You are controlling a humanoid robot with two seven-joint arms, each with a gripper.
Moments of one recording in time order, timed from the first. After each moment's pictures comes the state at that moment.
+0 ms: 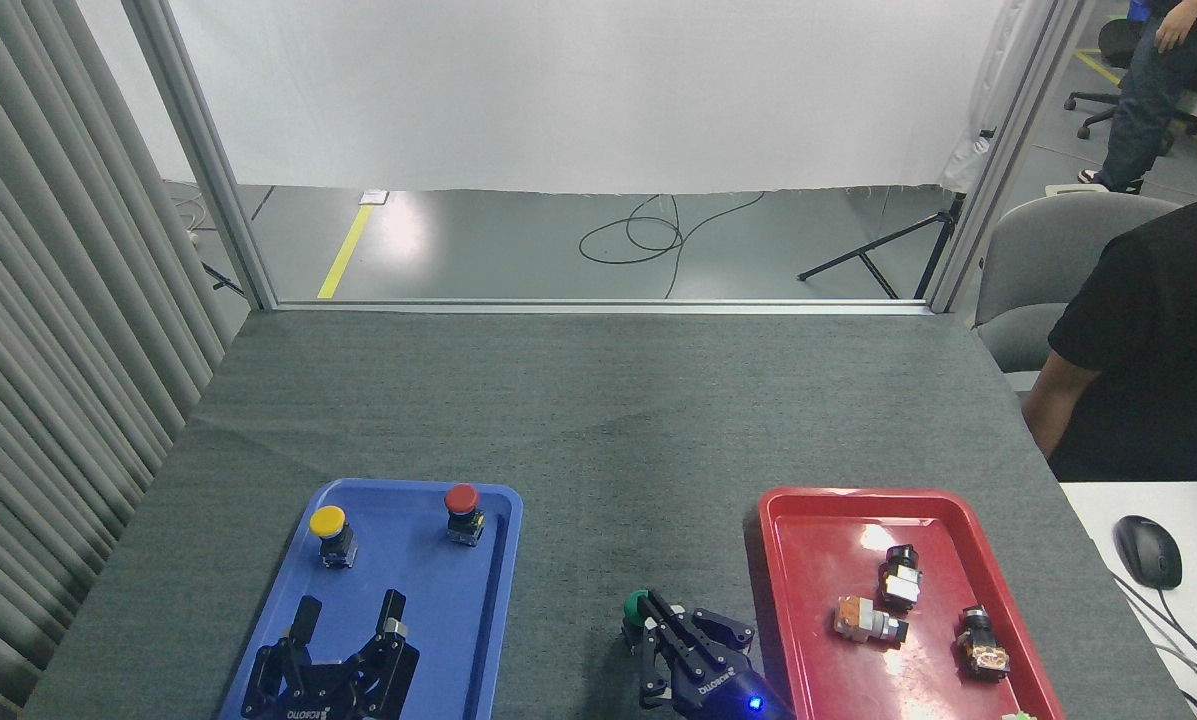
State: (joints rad) left arm 0.17 0.13 -0.13 -1.58 -1.06 -0.08 0.37; right arm -0.01 0.17 0.08 -1.30 1.61 -0.44 -0.04
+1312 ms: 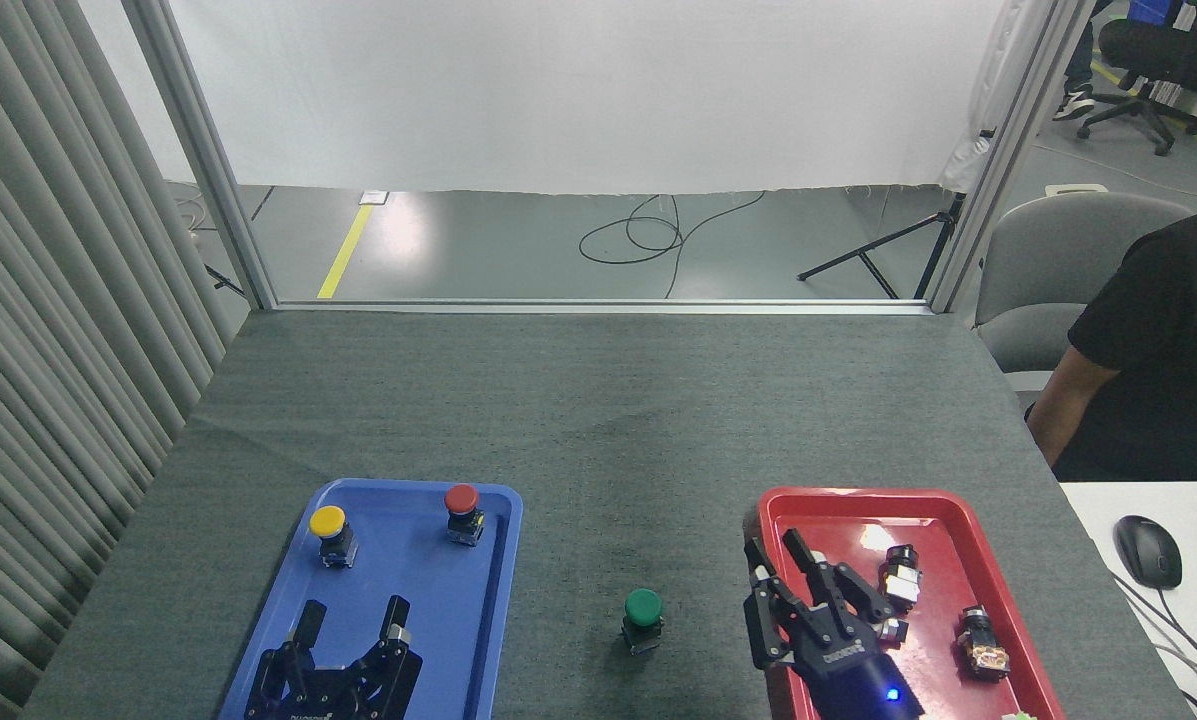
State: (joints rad) left arm 0.18 0.13 -0.13 -1.58 -1.07 -0.10 0.37; right arm 0.07 0.12 -0.15 -1.55 1.44 -0.53 -0.14
